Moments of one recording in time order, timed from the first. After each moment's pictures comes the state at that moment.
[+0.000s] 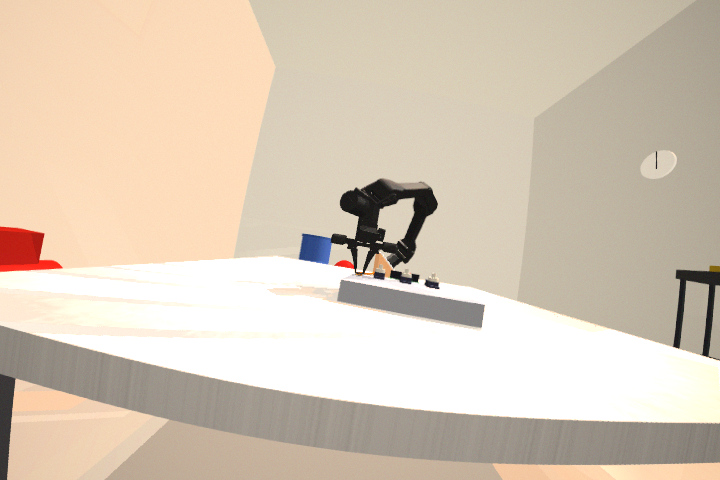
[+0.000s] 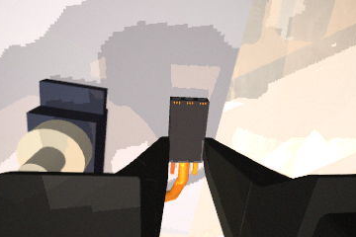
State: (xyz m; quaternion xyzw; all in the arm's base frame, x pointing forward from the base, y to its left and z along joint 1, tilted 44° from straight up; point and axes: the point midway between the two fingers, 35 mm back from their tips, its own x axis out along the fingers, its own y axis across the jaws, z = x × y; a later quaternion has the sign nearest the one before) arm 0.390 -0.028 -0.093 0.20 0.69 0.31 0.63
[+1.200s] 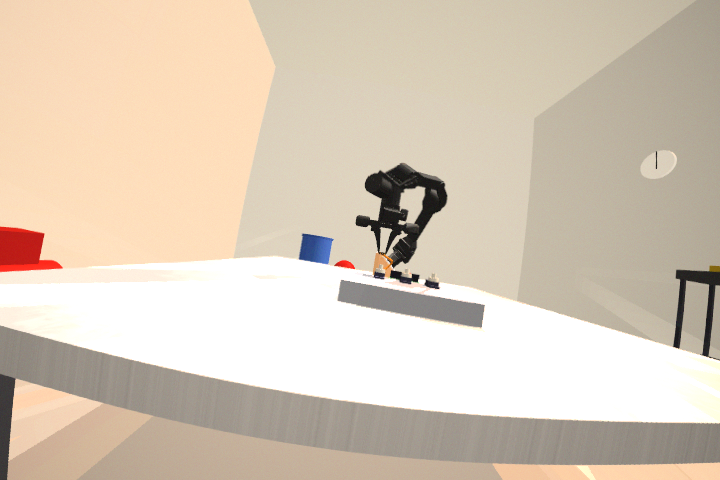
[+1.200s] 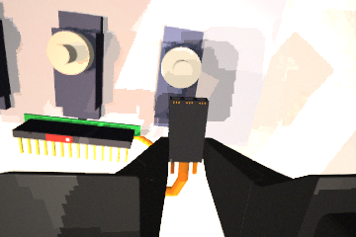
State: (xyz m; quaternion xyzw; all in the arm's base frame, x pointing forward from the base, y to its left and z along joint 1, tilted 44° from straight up) arm 0.363 -0.037 -0.003 0.21 0.70 0.30 0.62
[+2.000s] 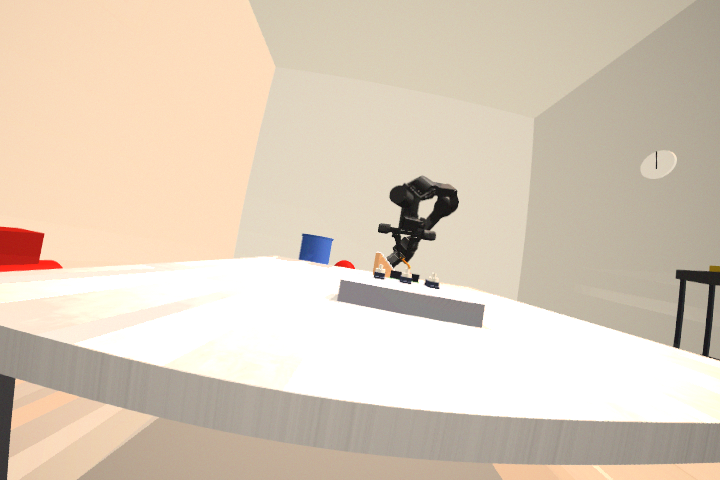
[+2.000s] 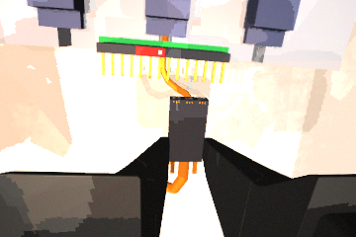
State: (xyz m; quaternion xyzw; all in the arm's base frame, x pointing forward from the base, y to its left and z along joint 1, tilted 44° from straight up) arm 0.290 0.007 0.046 0.23 0.71 0.28 0.61
